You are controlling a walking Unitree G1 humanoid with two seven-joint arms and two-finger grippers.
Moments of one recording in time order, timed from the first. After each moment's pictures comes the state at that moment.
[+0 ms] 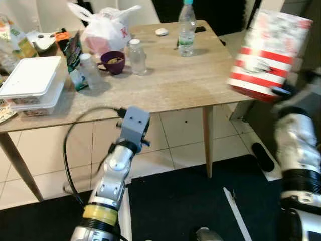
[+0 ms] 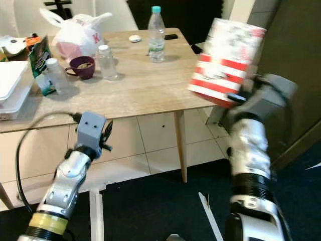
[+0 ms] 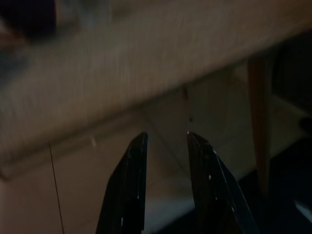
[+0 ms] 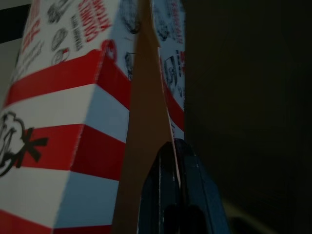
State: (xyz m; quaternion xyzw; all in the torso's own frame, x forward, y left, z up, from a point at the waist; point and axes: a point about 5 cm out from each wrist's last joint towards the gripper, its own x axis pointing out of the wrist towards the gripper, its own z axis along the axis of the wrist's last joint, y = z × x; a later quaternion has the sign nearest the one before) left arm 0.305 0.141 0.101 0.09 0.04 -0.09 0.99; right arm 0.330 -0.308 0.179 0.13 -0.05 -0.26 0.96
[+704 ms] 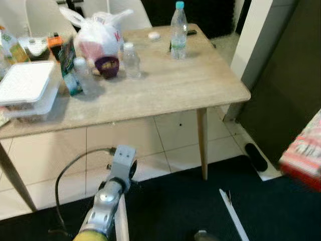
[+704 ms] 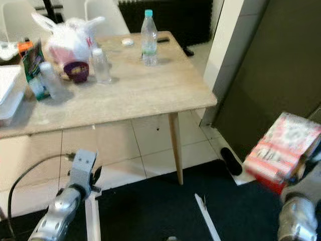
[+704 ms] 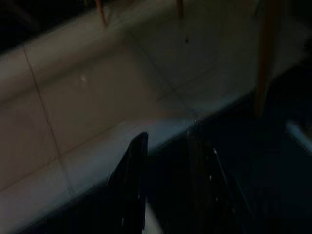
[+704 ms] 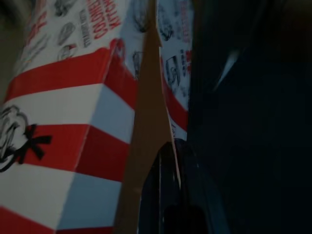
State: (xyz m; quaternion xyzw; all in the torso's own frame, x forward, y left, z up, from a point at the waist) left arm 0.248 0.192 0.001 0.11 0.24 -0.06 0.96; right arm 0.202 -0.347 -0.002 0.10 0.27 -0.29 0.91
